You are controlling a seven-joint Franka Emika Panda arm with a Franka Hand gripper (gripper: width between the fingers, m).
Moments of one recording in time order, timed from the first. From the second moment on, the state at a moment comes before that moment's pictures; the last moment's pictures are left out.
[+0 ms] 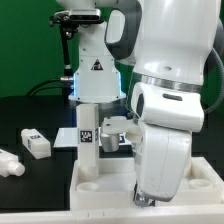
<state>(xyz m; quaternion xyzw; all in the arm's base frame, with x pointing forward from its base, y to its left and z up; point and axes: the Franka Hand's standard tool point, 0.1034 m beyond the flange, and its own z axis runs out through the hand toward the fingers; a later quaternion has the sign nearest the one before) 0.654 0.024 0.034 0.74 0.67 -0.03 0.11</state>
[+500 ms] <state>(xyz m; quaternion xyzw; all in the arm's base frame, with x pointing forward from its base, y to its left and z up) 0.655 0.019 0.044 0.75 0.65 -0.04 0.11</state>
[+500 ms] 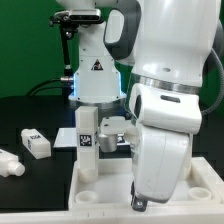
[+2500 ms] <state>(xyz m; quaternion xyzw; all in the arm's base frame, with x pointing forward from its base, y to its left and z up) 0.548 -0.164 0.165 0.90 0.43 -0.08 0.07</state>
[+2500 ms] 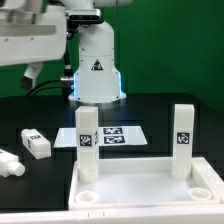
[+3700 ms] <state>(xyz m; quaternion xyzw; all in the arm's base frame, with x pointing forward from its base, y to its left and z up) 0.482 -0.147 0.089 0.92 0.38 -0.10 0.05</state>
